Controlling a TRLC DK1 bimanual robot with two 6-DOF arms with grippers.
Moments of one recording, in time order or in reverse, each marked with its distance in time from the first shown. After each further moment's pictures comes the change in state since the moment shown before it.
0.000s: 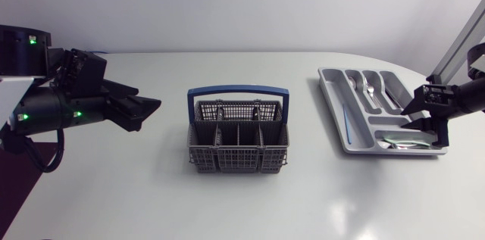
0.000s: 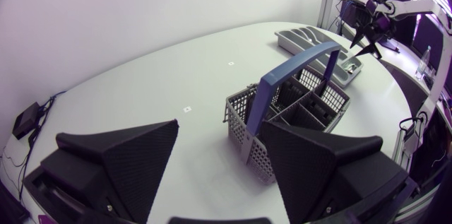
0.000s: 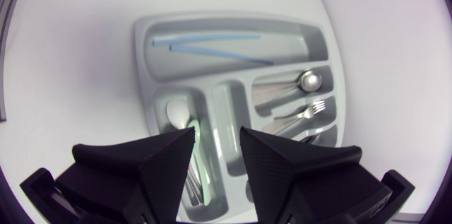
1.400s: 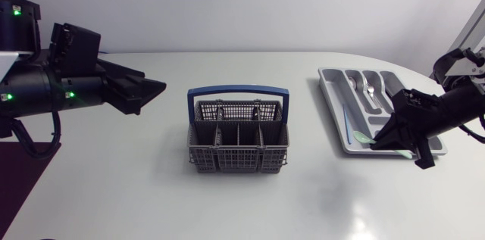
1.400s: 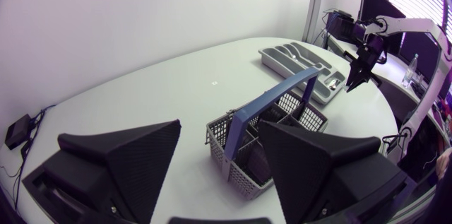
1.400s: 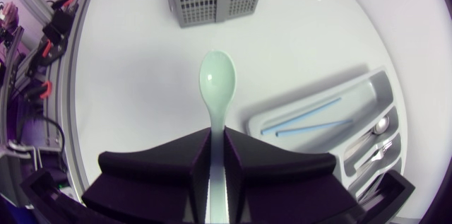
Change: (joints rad) left arm -0.045 -0.005 0.108 -0.057 0.053 -0.049; right arm 0.164 -0.139 -0.113 -0.351 -0.129 0.209
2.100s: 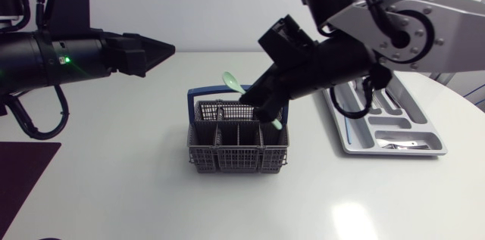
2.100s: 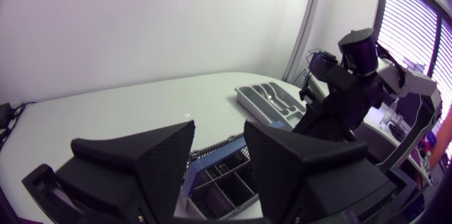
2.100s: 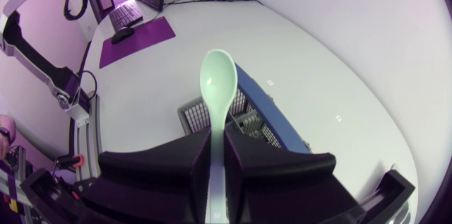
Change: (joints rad) left arm -0.103 0.003 0.106 0.066 0.008 -0.255; right arm 0.886 -0.122 0.134 0.488 0.083 1.228
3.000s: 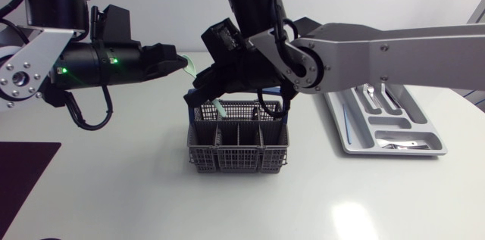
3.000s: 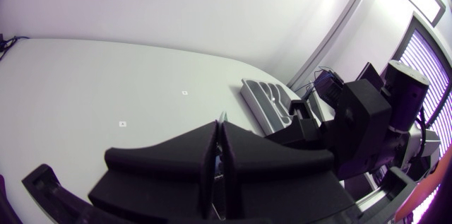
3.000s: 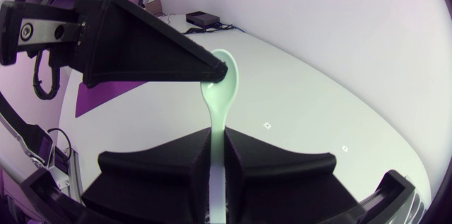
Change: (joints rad) left arm 0.000 0.216 0.013 0.114 -0.003 -0.274; right arm 0.175 0.251 0.097 0.396 0.214 0.263
